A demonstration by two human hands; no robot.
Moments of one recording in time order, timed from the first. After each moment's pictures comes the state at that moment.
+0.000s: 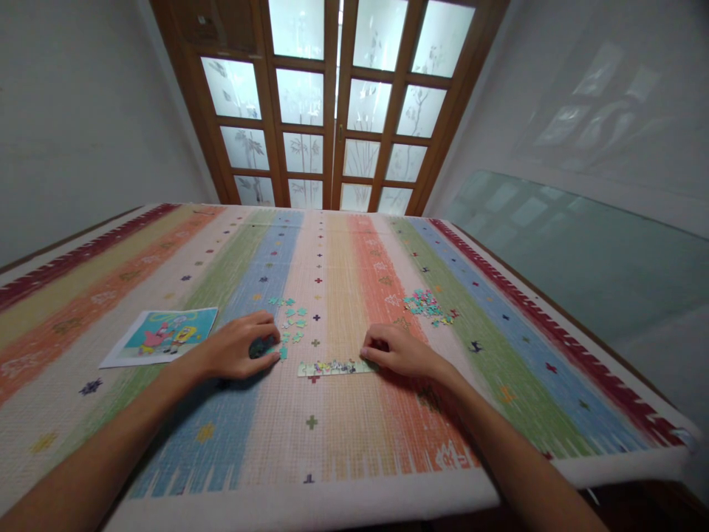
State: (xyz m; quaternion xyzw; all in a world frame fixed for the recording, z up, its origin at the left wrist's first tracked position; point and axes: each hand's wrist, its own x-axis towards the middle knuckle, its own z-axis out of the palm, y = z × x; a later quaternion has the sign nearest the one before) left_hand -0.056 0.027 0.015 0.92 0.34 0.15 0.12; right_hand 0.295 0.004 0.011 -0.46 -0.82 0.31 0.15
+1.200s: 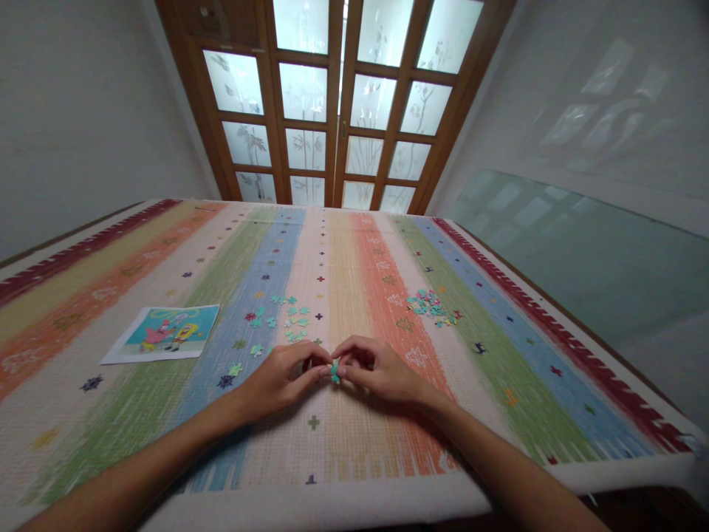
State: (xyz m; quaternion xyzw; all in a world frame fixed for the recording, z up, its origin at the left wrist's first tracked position) left_hand 0.016 -0.023 0.000 0.84 0.30 0.32 0.32; right_hand 0.253 -0.021 0.001 -0.38 -0.72 0.50 0.29
